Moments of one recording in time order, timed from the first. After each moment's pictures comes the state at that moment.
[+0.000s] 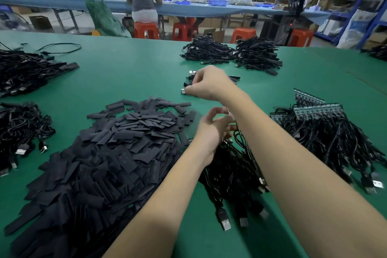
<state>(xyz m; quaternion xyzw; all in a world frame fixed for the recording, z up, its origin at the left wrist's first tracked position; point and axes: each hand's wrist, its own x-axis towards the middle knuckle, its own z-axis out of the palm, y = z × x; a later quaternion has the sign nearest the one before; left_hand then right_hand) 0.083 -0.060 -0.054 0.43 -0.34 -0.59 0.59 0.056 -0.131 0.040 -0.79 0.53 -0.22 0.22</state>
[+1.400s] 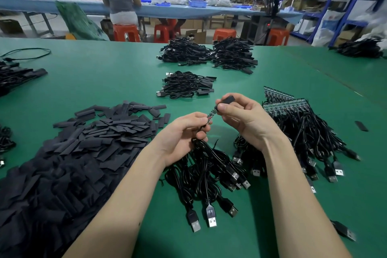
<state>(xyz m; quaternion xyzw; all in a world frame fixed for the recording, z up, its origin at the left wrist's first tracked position) 0.100 -0.051 -0.044 0.32 -0.41 -0.71 0.48 -0.088 -0.085 -0.013 -0.50 0.31 -0.48 0.65</state>
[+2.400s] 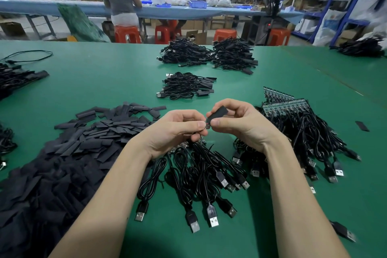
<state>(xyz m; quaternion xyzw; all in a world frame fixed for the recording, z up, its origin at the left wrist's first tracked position) 0.124 -0.047 -0.024 0.33 -0.56 -0.64 0.41 -0.088 -0.077 -0.012 -0.61 0.25 -0.40 0.64</state>
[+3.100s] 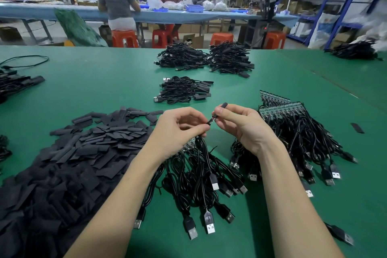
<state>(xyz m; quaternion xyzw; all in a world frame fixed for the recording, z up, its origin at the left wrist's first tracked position) 0.109 -0.055 -0.035 0.40 -0.66 -0.38 0.51 -0.089 -0.088 -0.019 -0.45 0.36 -0.48 0.66</state>
